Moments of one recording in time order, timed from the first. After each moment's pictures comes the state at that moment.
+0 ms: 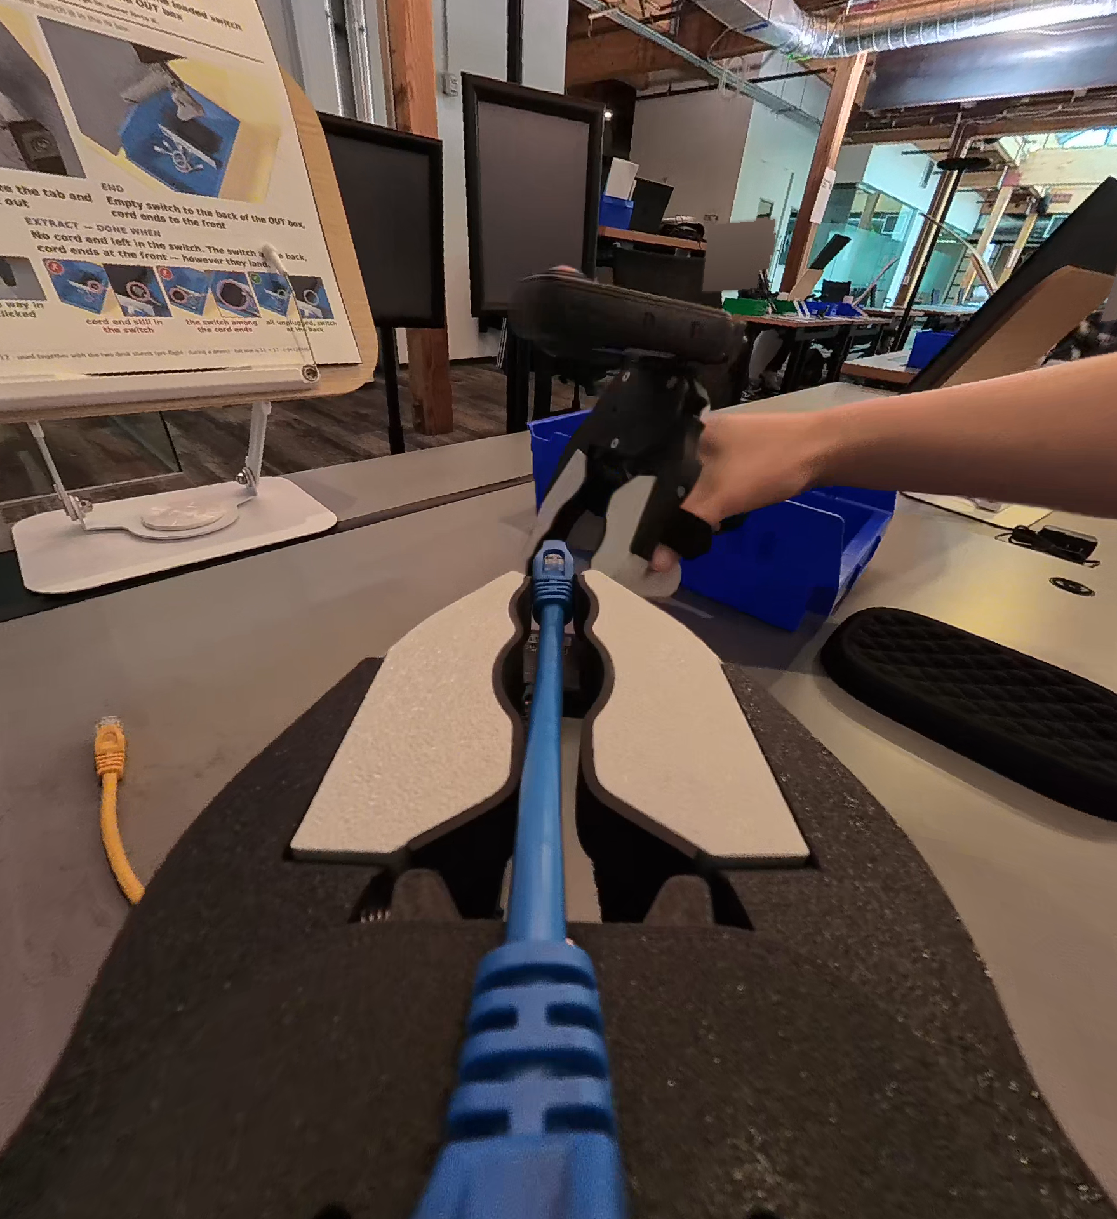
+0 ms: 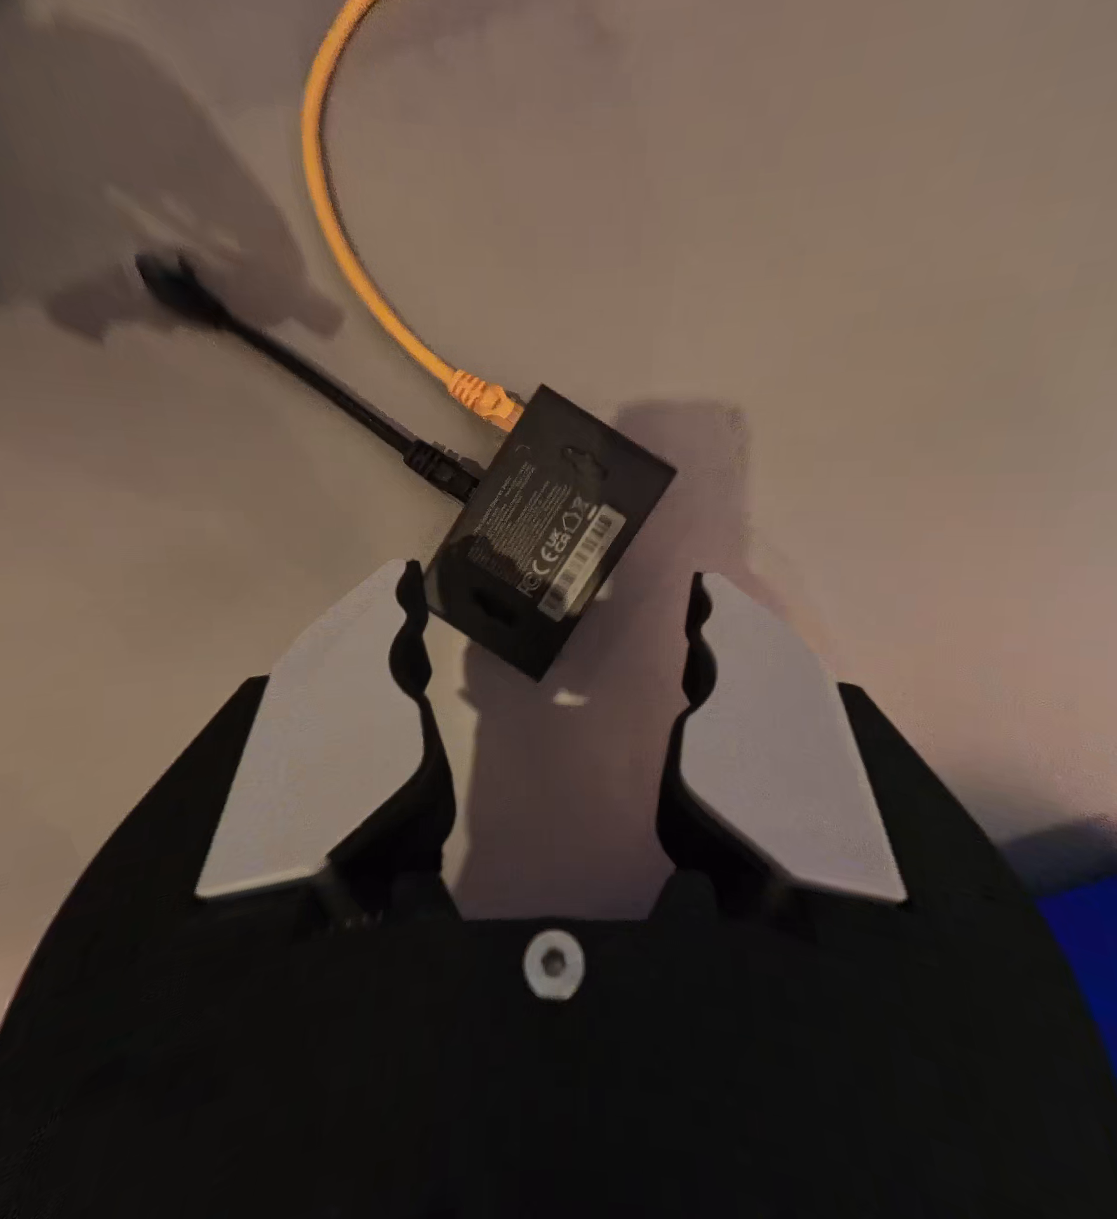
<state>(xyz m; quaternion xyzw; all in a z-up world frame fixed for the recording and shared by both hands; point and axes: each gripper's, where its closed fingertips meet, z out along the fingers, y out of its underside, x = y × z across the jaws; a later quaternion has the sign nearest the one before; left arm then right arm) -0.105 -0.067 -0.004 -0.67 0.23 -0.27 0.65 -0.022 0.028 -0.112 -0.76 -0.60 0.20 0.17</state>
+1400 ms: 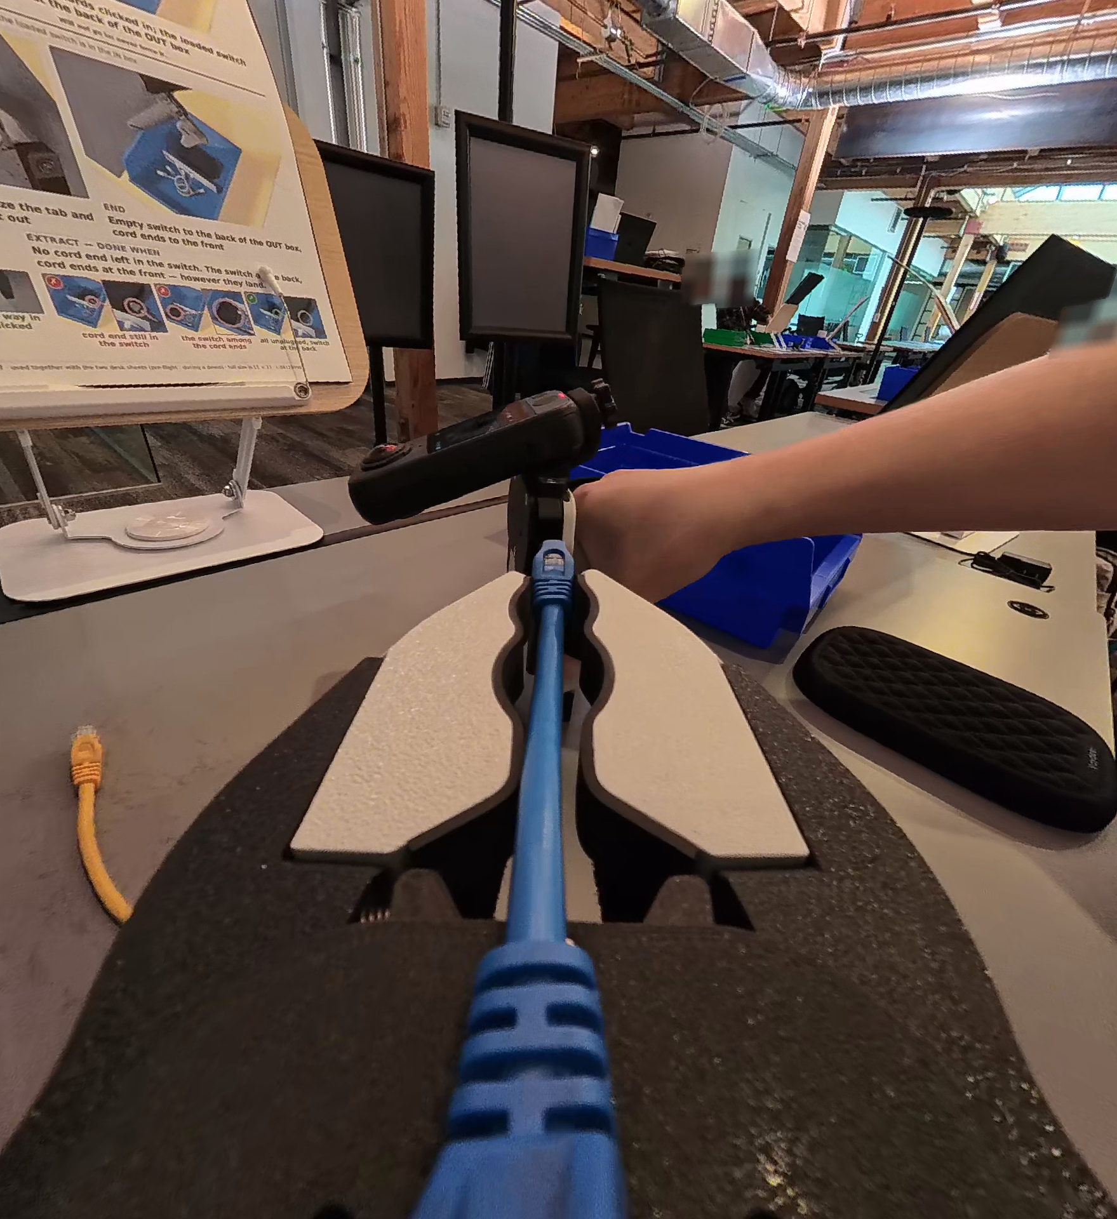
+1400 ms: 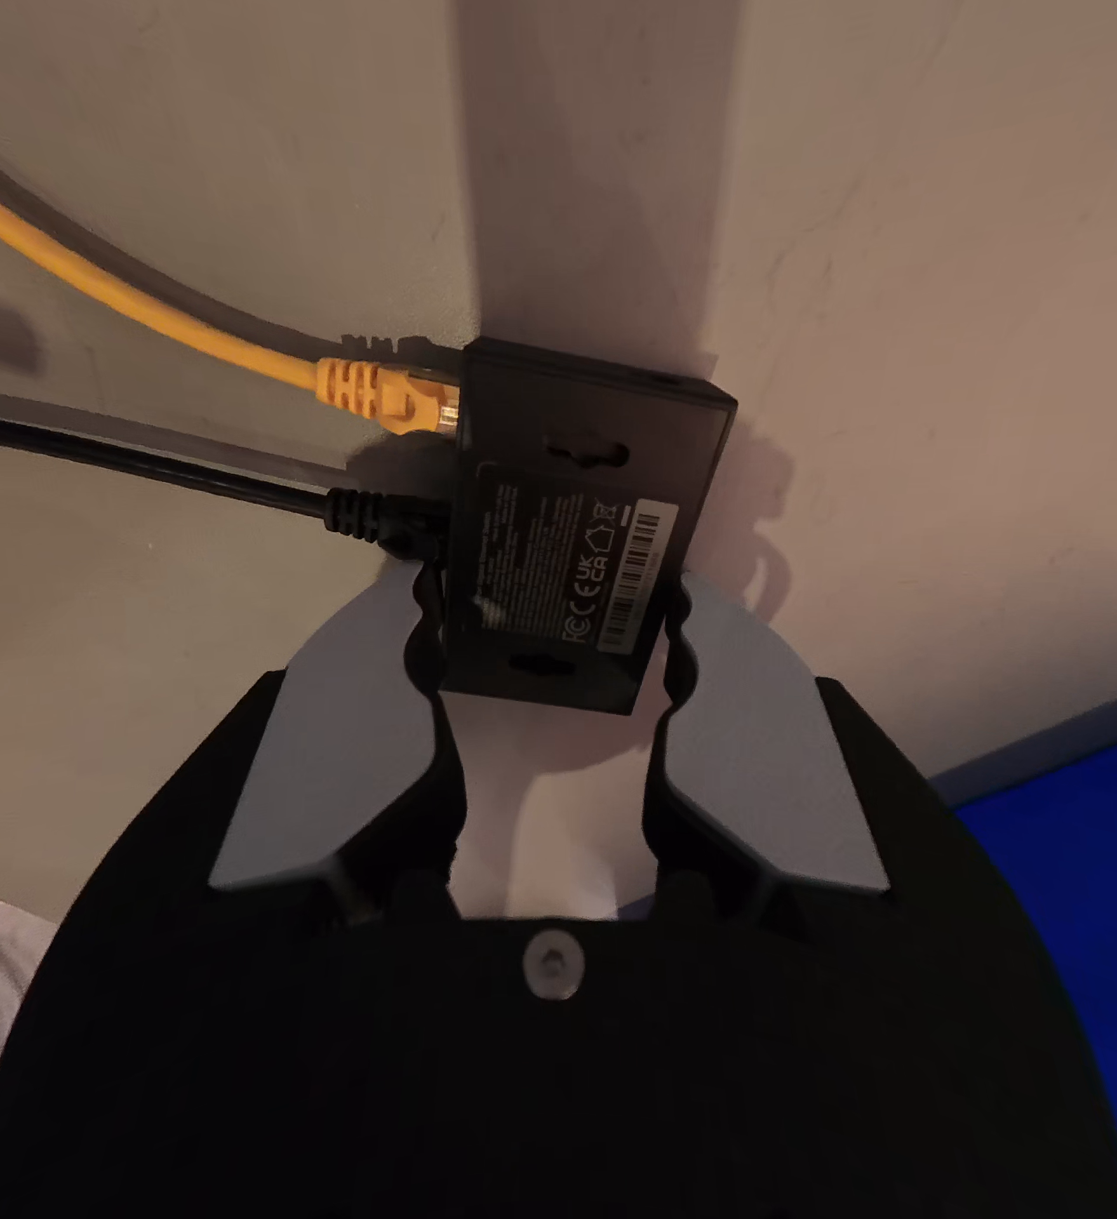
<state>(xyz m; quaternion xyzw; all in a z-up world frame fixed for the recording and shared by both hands) -0.107 -0.074 0.005 -0.66 0.22 -0.29 0.66 -0.025 0.027 -0.162 -0.87 -0.50 0.01 0.01</state>
